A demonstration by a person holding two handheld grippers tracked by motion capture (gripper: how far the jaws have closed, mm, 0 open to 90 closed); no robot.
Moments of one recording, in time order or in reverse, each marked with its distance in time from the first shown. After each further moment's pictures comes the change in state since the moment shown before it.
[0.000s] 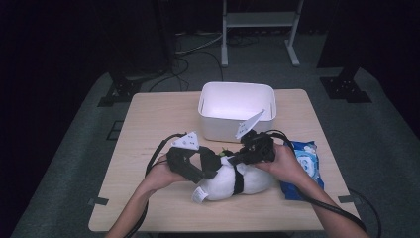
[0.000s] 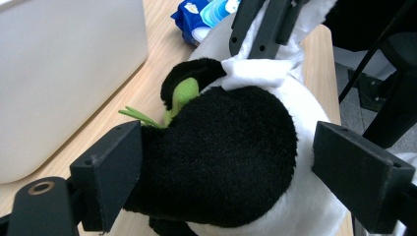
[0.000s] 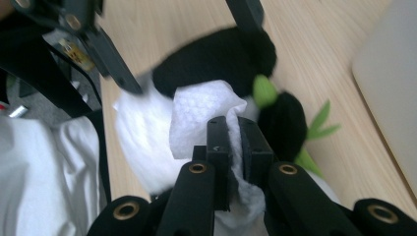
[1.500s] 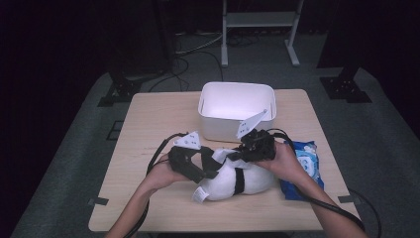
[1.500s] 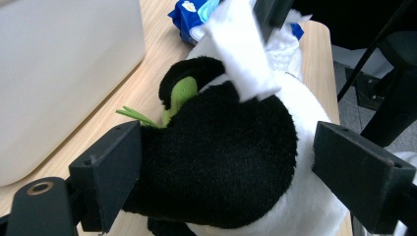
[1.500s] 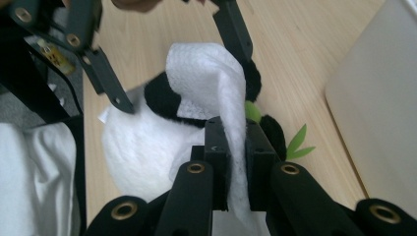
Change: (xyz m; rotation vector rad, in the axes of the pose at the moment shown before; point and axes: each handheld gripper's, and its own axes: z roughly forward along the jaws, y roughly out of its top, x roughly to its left) left arm 0.001 0.002 0.004 0.009 -0.008 -0.001; right arm 0.004 0.004 -0.004 -0.059 -0.071 -0.083
